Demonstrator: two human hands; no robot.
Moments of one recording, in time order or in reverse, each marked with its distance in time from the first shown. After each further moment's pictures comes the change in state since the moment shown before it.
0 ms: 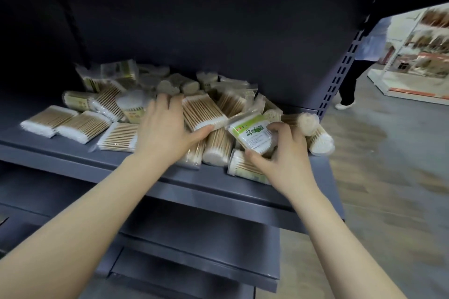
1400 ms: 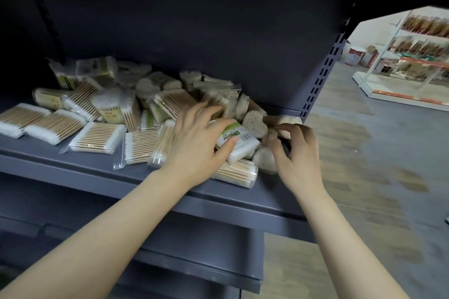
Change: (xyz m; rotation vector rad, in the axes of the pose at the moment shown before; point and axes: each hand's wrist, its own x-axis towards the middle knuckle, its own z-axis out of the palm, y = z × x) left_hand -0.016 0.056 0.042 -0.260 0.148 0.419; right_hand 0.016 0.055 -0.016 0.034 0.232 -0.074
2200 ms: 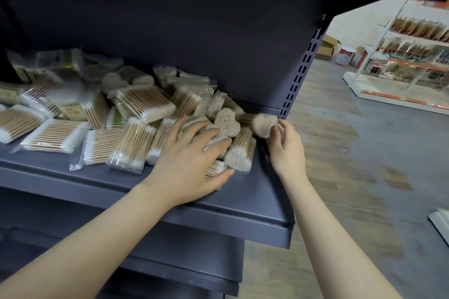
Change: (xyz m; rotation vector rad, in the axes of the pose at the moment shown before) left_hand -0.007 0.026 0.031 0.220 -0.084 0.222; right_hand 0.030 0.069 0.008 0.072 -0.070 0.274
